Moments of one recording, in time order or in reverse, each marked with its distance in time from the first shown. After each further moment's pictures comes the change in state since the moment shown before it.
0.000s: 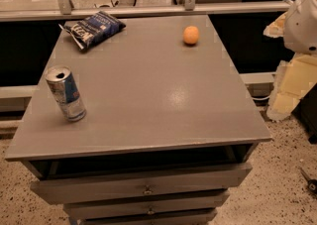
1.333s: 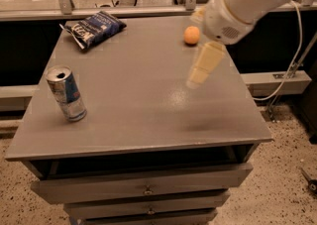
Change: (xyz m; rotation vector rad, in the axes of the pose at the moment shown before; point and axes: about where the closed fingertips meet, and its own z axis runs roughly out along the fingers) arm -0.134 -0.069 0.077 0.040 -0.303 -0.136
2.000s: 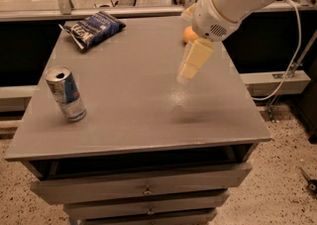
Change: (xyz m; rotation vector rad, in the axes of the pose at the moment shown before) arm -0.017 -0.017 0.021 0.007 -0.053 -0.009
